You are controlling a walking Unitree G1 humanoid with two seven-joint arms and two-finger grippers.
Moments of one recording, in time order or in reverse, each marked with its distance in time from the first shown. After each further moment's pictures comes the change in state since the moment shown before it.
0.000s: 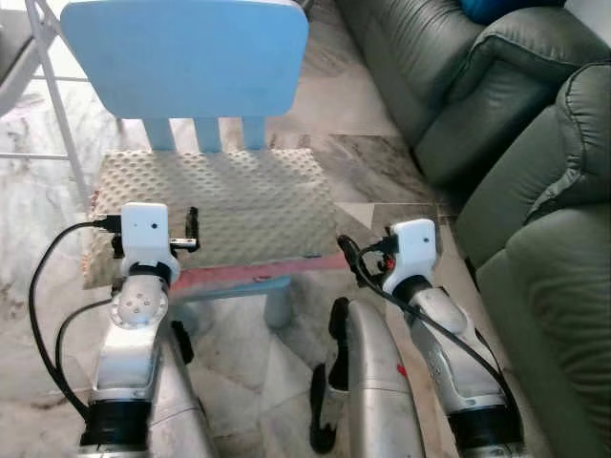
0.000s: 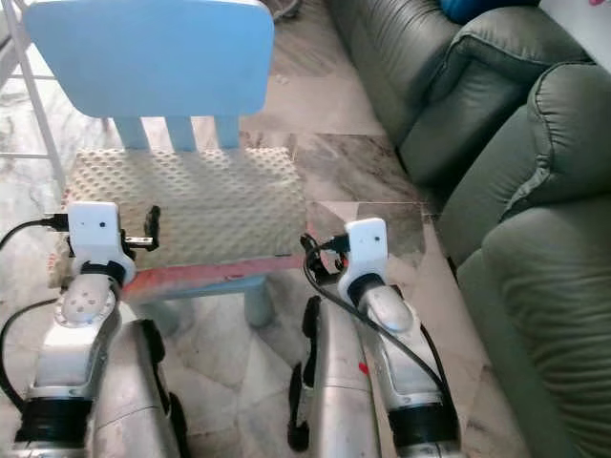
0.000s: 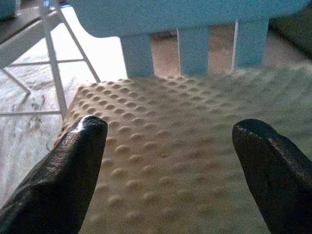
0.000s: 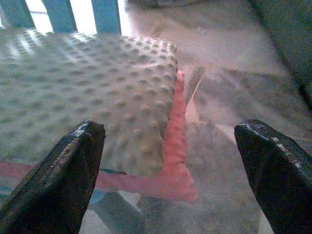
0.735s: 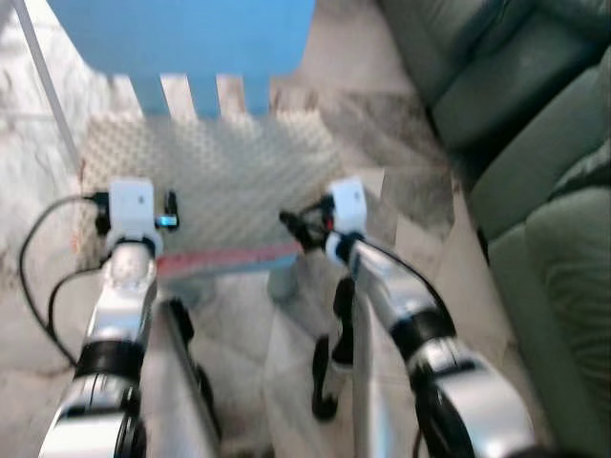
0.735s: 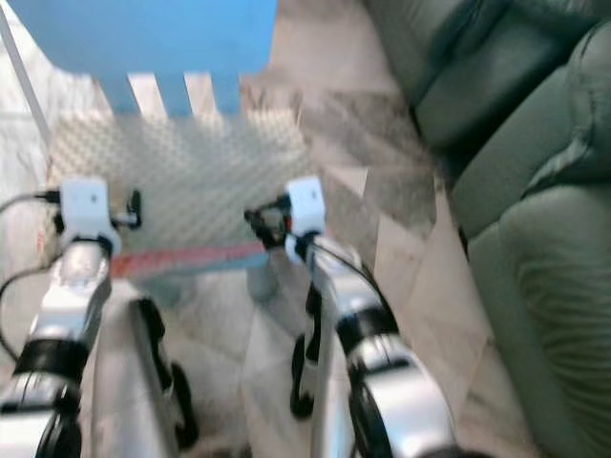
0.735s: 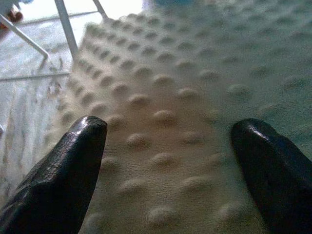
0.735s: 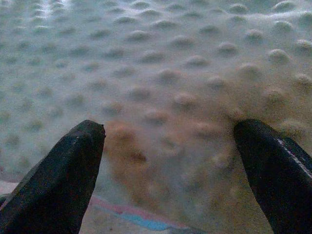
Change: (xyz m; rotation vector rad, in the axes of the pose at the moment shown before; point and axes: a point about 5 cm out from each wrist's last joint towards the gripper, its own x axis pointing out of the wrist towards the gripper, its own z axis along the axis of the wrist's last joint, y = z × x) left arm 0.040 0.016 -0.007 0.027 0.042 0.096; right arm 0.072 0.045 0.014 0.019 0.055 0.182
